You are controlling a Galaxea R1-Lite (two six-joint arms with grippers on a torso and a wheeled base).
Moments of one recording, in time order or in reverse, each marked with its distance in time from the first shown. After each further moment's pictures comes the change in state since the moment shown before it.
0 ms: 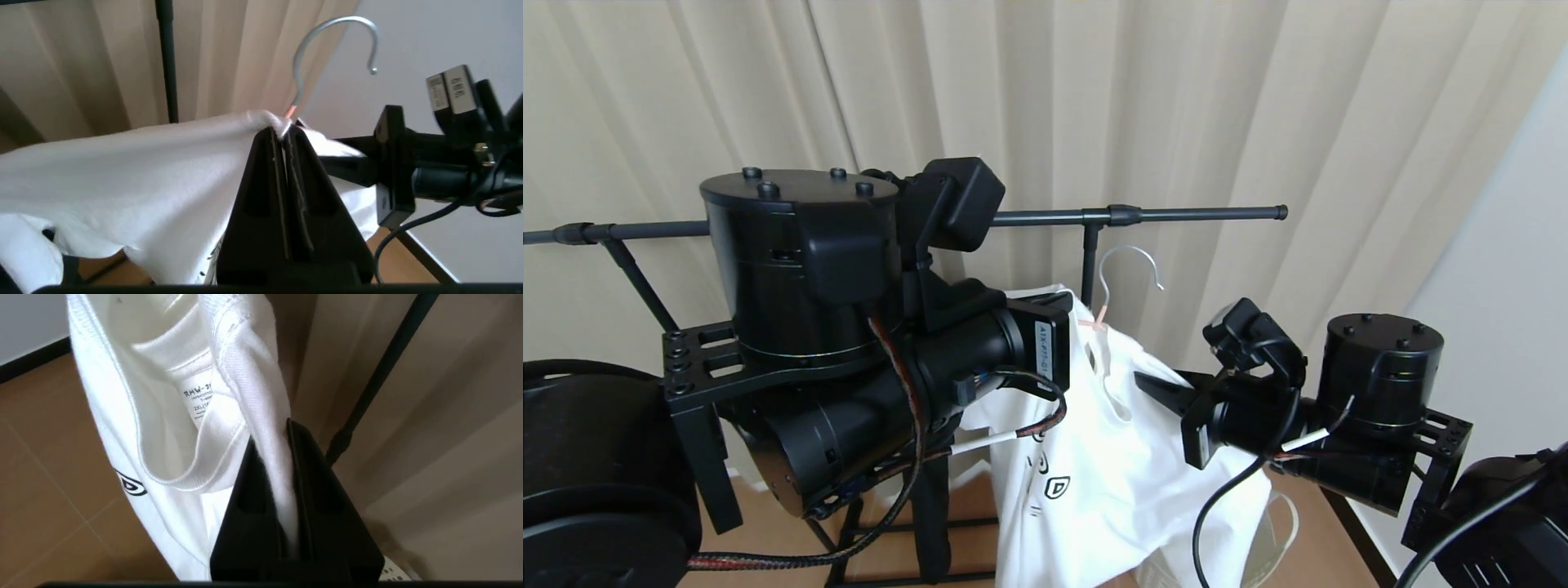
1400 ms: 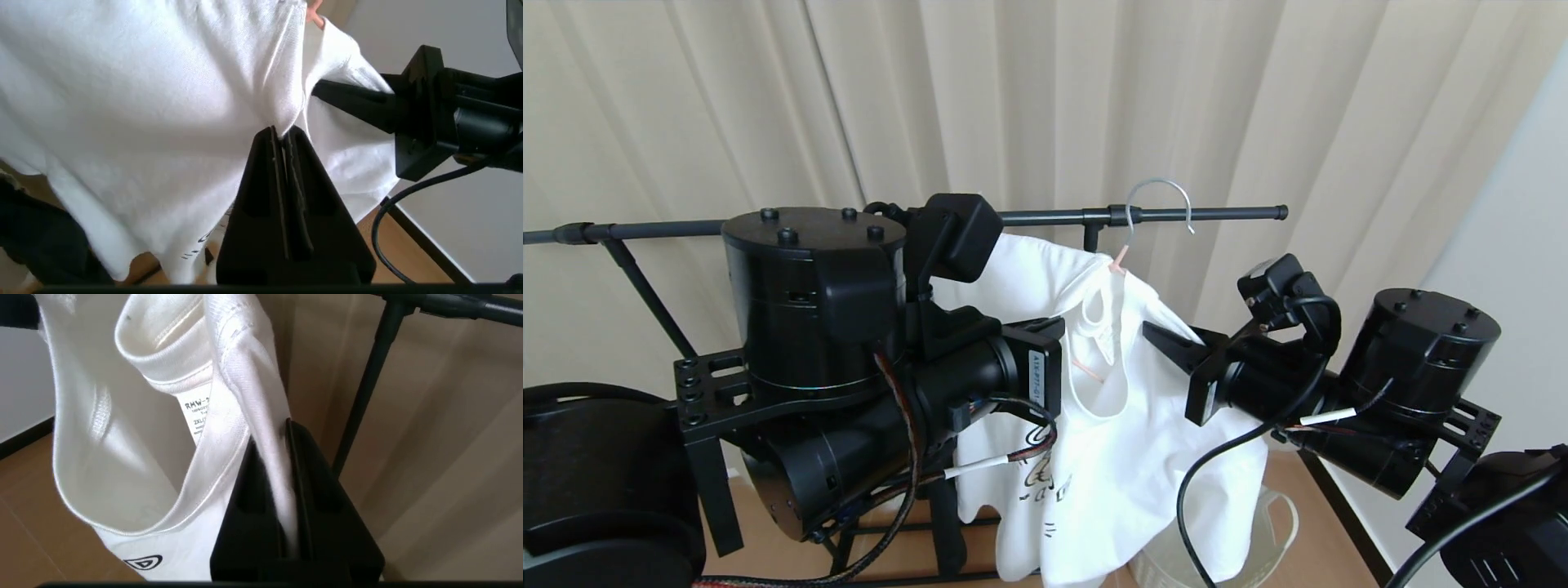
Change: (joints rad) left arm 0.006 0.003 0.057 -0.011 0.000 -0.003; right arm 0.001 -0.022 -0.014 -0.160 -0.051 0.072
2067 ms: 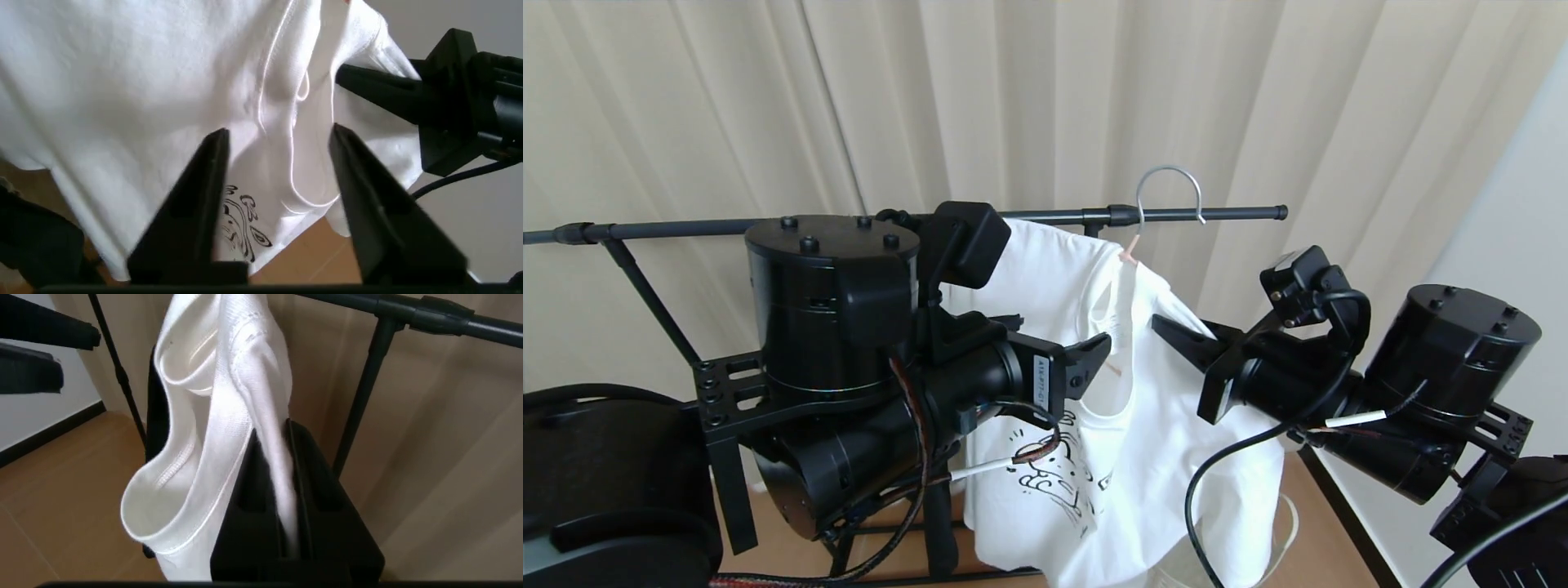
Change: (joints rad) left arm 0.002 0.016 -0.001 -0.001 0.000 0.003; right arm 0.002 -0.043 0.024 -0.013 0.005 0.001
